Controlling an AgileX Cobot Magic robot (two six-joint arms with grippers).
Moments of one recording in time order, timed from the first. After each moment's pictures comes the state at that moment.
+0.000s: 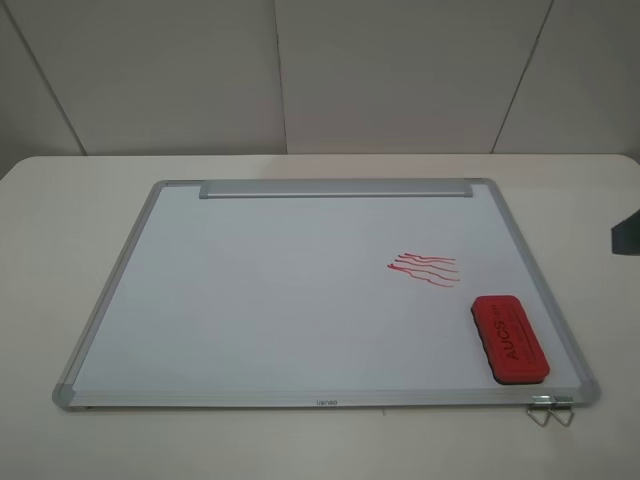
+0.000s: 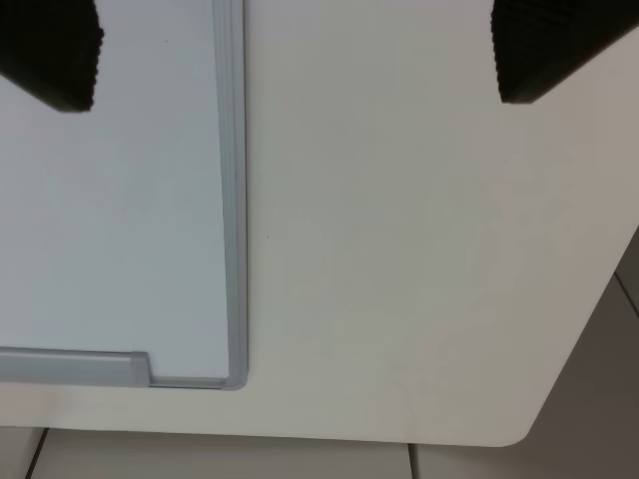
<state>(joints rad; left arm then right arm) 0.04 -0.01 -0.50 0.02 1.07 -0.02 0.13 0.78 -0.67 -0.09 0.98 0.27</state>
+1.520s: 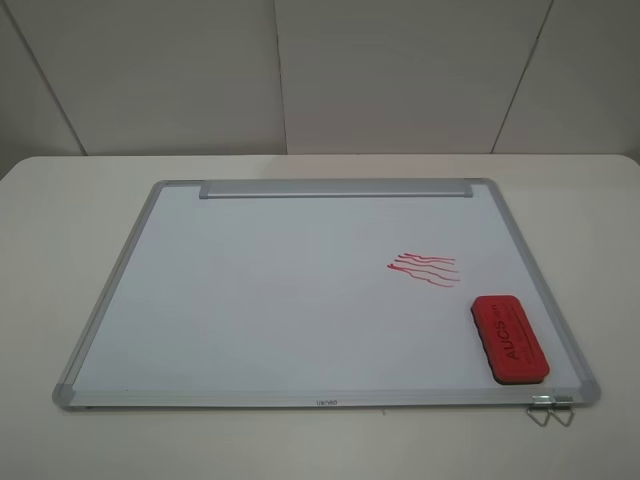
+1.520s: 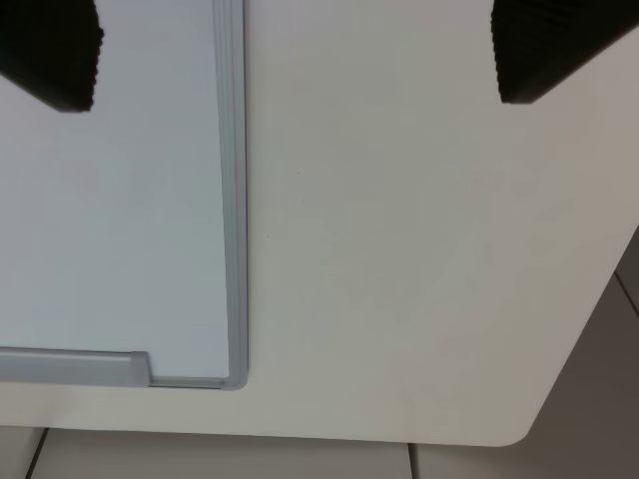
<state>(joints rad) 0.04 -0.01 -0.50 0.02 1.07 -0.02 0.11 0.00 -0.52 -0.04 1.06 0.05</state>
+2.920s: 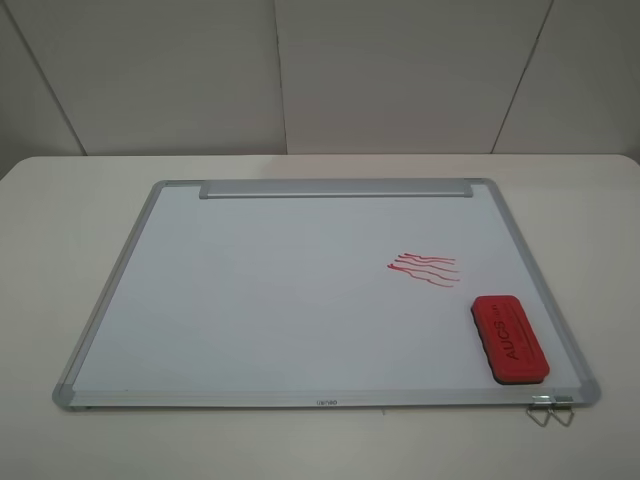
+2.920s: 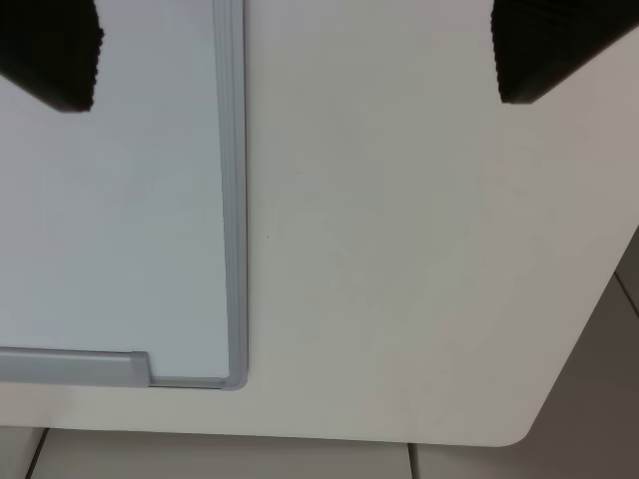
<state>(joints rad) 0.04 -0.01 -0.50 0.02 1.07 -0.02 0.01 0.00 -0.52 -0.05 1.06 0.05</state>
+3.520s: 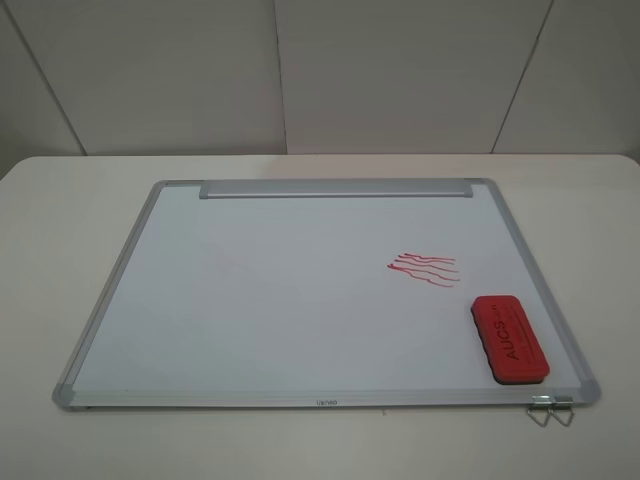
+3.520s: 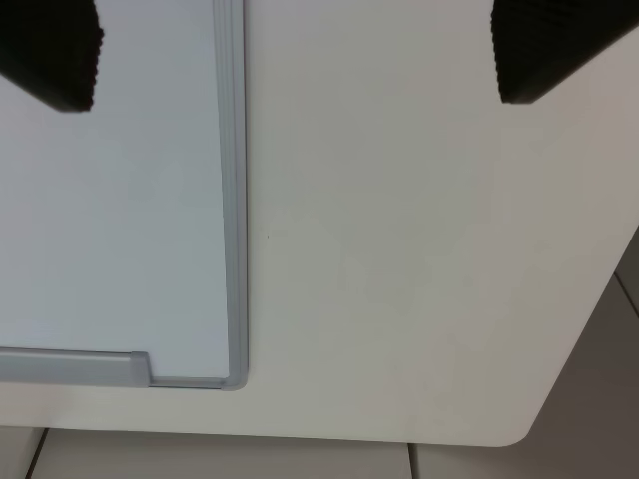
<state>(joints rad) 0.04 -0.01 -0.50 0.02 1.07 -0.02 0.01 0.00 -0.52 -0.05 1.06 0.05</state>
